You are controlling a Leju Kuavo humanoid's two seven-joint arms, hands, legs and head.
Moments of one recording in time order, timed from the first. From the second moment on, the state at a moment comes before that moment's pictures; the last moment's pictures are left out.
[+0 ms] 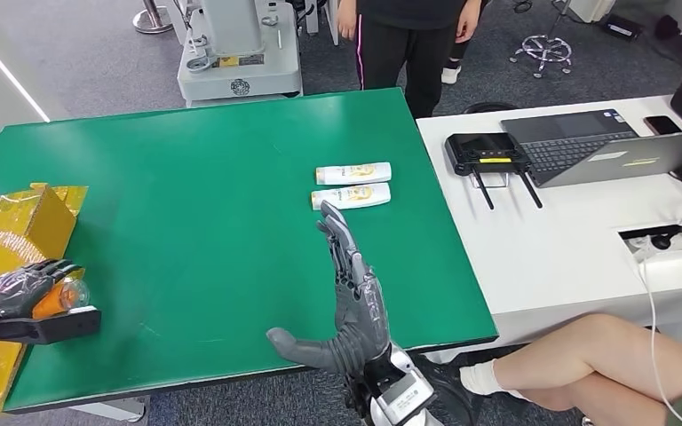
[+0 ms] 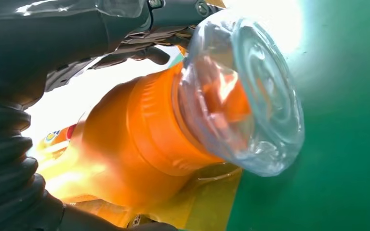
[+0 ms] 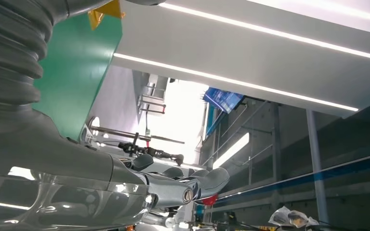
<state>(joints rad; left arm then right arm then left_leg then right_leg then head) -0.79 0.52 -0.79 -0.40 -0.96 0.12 -0.48 -0.07 0.17 0.55 -1.42 0.12 -0.25 -0.70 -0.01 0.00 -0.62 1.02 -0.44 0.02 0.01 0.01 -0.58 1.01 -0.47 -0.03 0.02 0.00</state>
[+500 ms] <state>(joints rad) -0.81 0.52 -0.79 -0.40 -0.96 0.08 -0.50 -0.08 0.18 0.55 -1.42 0.12 -0.25 -0.70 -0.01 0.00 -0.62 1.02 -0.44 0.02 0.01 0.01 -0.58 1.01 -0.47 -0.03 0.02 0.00</state>
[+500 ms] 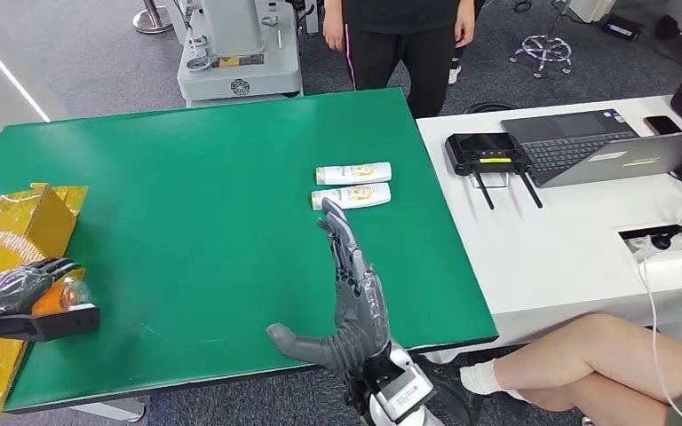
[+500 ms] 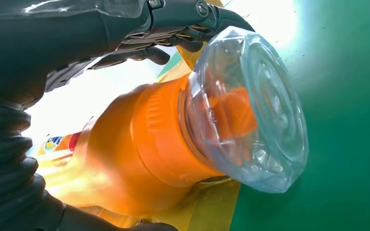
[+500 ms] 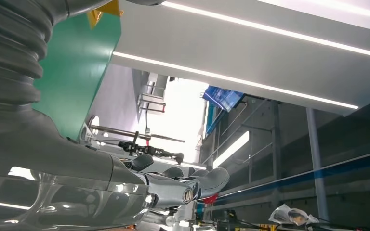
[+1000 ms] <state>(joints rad) -1.04 0.77 -0.80 -0.58 -0.86 -0.59 -0.45 -0.08 0.19 0.53 -1.40 0.12 -0.23 -0.70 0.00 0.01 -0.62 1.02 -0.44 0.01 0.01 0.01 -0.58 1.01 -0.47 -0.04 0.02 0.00</state>
